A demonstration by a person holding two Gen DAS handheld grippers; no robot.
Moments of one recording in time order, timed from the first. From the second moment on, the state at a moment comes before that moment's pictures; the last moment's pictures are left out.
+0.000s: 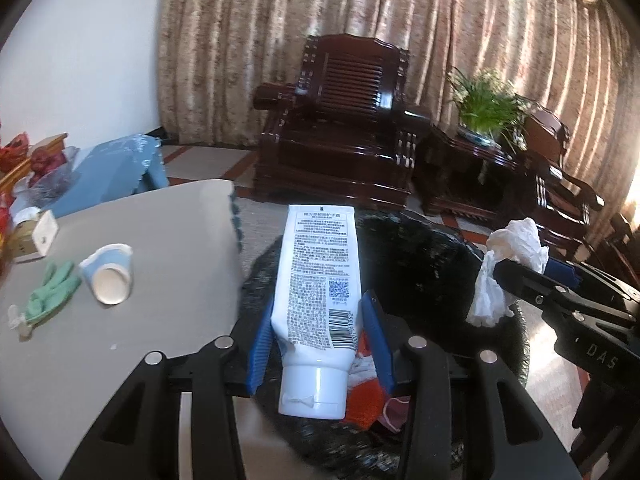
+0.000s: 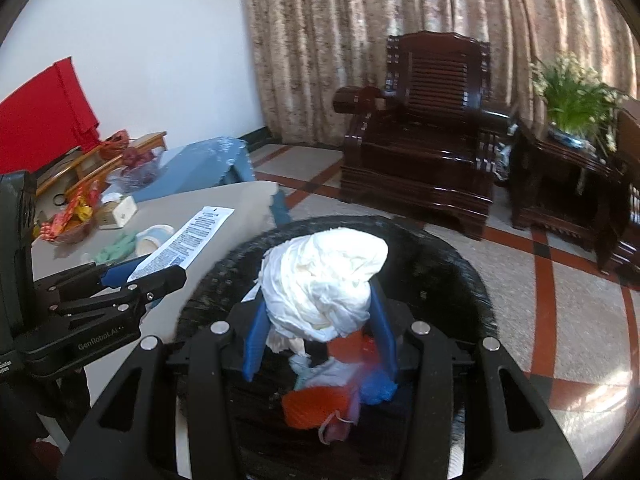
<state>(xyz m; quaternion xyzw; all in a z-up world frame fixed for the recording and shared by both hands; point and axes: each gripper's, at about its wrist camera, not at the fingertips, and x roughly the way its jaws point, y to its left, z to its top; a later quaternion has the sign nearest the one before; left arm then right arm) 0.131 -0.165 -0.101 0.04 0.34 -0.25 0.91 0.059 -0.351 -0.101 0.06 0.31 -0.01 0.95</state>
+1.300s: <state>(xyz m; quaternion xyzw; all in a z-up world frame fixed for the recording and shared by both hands) 0.141 -0.074 -0.090 0.01 0.32 -0.17 0.93 0.076 -0.321 -0.095 0.06 0.29 -0.01 0.96</state>
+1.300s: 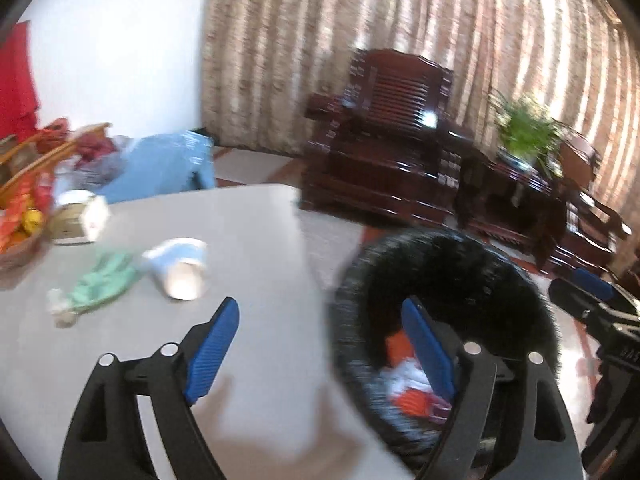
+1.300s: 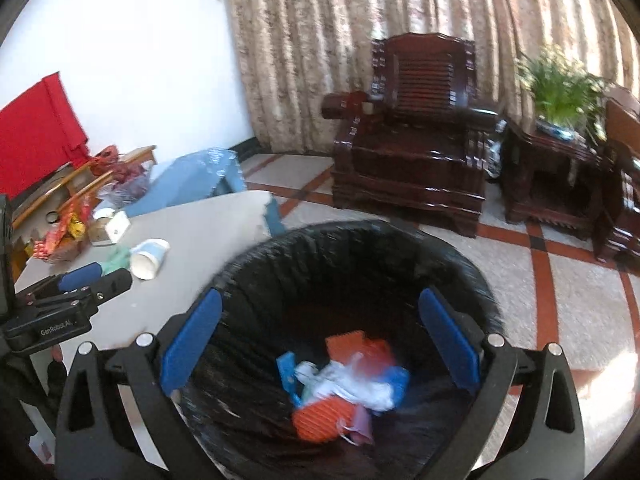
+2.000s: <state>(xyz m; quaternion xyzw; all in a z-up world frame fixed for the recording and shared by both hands) 0.179 0.117 -0.117 -0.01 0.29 0.03 0.96 0.205 -0.114 -0.114 0.01 0.29 0.14 0.95</state>
